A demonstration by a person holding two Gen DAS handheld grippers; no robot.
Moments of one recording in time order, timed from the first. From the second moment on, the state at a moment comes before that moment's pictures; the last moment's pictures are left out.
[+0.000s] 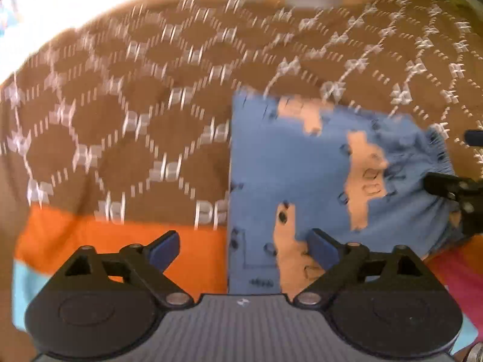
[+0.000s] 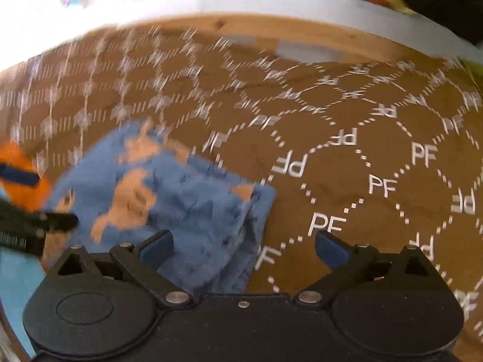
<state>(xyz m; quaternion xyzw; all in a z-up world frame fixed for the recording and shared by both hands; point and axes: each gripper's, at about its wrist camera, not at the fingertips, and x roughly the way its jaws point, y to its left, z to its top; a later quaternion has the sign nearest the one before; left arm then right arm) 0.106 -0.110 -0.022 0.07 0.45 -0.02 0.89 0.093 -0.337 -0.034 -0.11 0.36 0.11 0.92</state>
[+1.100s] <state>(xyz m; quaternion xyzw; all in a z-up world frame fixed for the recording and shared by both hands) 0.190 -0.140 -0.036 0.15 0.30 0.01 0.94 0.109 -0.307 -0.063 -0.23 0.20 0.03 0.95</state>
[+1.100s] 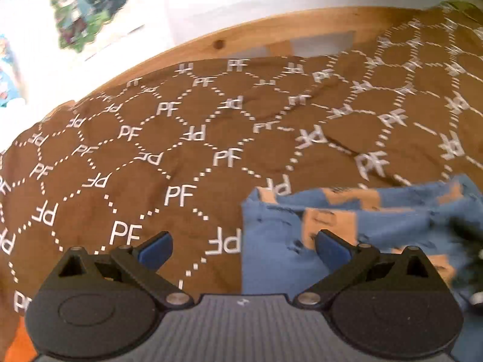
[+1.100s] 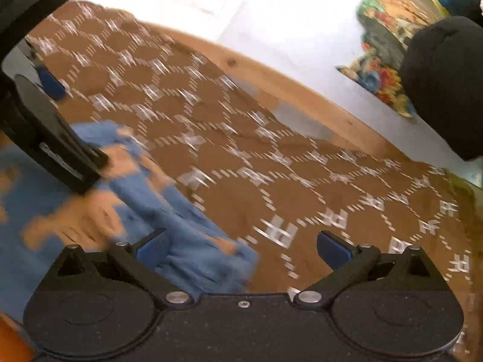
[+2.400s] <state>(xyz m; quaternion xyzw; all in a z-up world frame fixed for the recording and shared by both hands) 0.096 -0.084 -0.028 0.00 0.42 -0.04 0.90 0.067 -0.298 -0.056 -0.16 0.31 0.10 0.93</state>
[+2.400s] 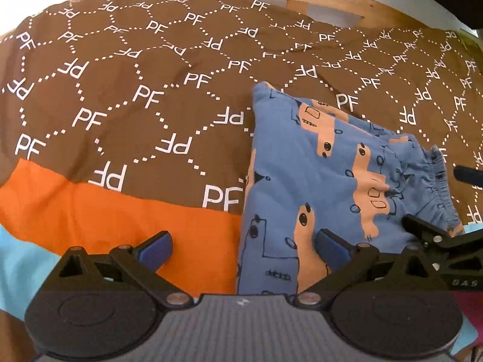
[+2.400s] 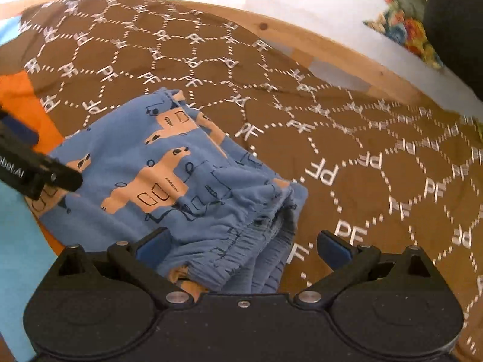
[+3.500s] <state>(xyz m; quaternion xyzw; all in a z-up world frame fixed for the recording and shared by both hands) 0.088 -0.081 -0.032 -0.01 0.42 -0.04 0.91 0.125 -0.346 -0.045 -0.05 0.30 0.07 0.95</state>
